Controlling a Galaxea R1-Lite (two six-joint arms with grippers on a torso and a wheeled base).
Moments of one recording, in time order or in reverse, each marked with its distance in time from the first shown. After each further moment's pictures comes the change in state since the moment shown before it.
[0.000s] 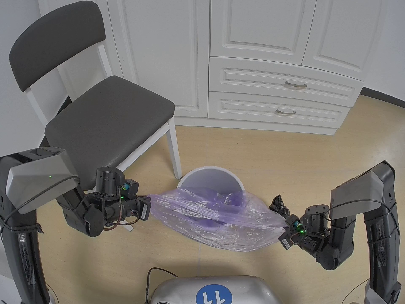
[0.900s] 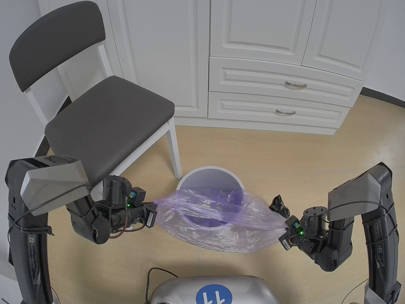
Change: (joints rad) left arm -0.029 0.089 0.004 -0.100 -0.019 0.019; right arm 0.012 0.026 -0.020 0.000 -0.083 0.026
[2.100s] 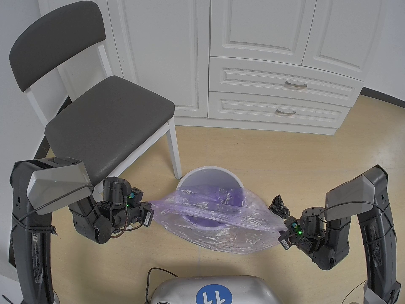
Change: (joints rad) left arm 0.022 0.040 -0.024 -0.001 0.094 0.026; right arm -0.027 0.049 -0.039 0.000 0.030 -0.043
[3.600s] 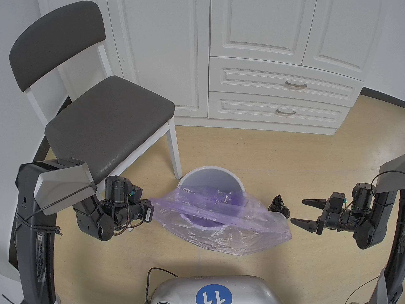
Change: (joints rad) left arm 0.013 0.047 -0.067 0.002 0.007 -0.059; right arm -0.380 -0.275 0.133 0.000 1.088 0.291
